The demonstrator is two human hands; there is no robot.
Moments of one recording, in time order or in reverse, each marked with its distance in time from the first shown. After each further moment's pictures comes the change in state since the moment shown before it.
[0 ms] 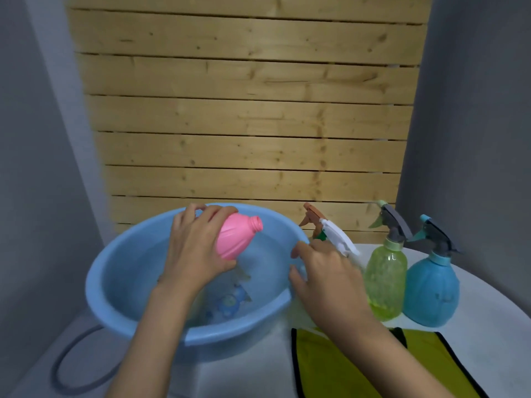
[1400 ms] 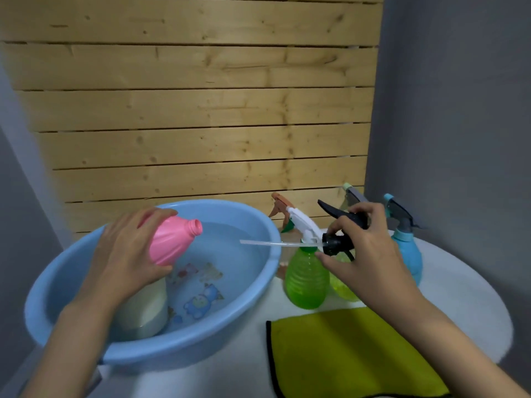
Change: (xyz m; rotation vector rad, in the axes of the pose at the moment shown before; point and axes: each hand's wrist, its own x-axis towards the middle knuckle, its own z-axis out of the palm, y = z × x) left_hand -0.006 -0.047 0.002 -0.016 -0.056 0.066; right_hand -0.016 0.090 -0.020 0.191 0.193 0.133
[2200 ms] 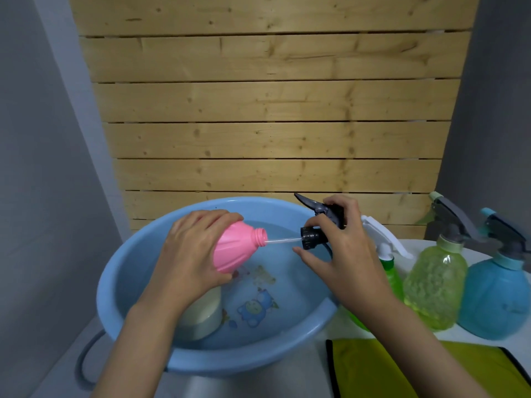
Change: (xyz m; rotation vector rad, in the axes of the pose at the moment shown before) left_hand -0.004 0.002 -0.004 -0.063 -0.038 0.021; right_hand 0.040 -0.067 0.098 0.202 0.020 -0.265
